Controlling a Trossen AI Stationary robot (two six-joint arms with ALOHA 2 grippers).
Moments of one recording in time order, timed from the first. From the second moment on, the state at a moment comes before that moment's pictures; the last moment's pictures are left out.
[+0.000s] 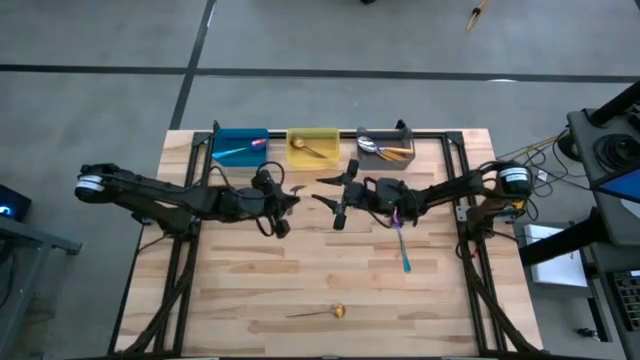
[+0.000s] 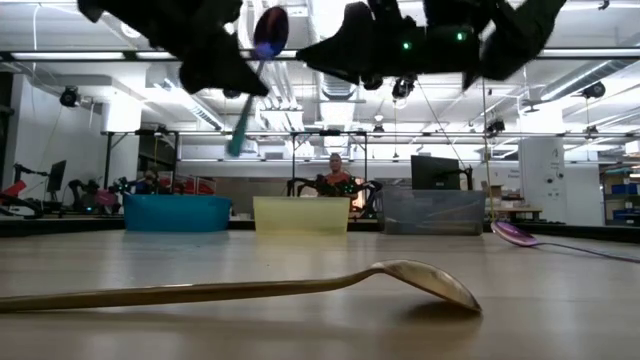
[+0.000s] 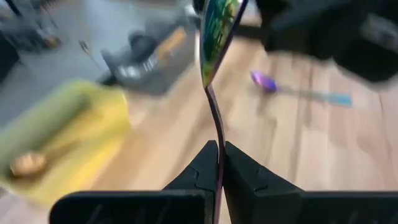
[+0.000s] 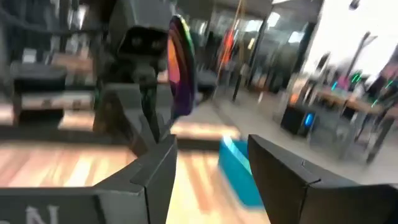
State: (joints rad) left arm -0.10 1.20 0.74 -0.02 -0.46 -0.23; right arm -0.04 1.68 0.80 1.02 0.18 -0.23
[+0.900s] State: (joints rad) left arm -0.10 1.22 0.74 -0.21 -0.29 -0.26; right arm -0.13 1.73 1.19 0.19 -0.29 -0.18
